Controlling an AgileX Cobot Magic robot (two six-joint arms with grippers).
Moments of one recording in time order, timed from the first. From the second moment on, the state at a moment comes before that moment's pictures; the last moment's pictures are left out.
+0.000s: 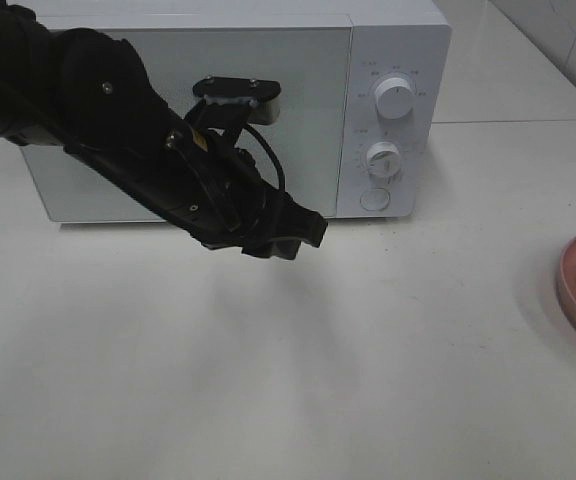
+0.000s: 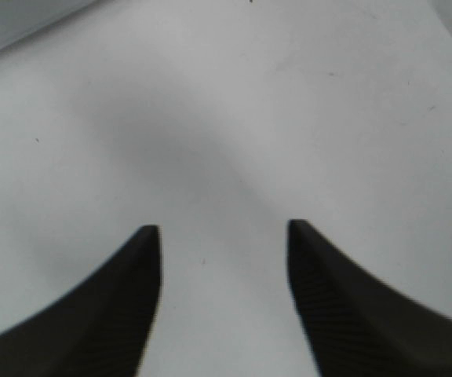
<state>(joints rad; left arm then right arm) -0.75 1.83 -1.13 -0.36 0.39 0.12 0.11 0.00 -0.50 -0.10 1.00 0.05</state>
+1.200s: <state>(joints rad) -0.43 1.57 -1.13 -0.16 1.05 -0.02 0.11 0.00 -0.50 -0.10 1.00 0.05</state>
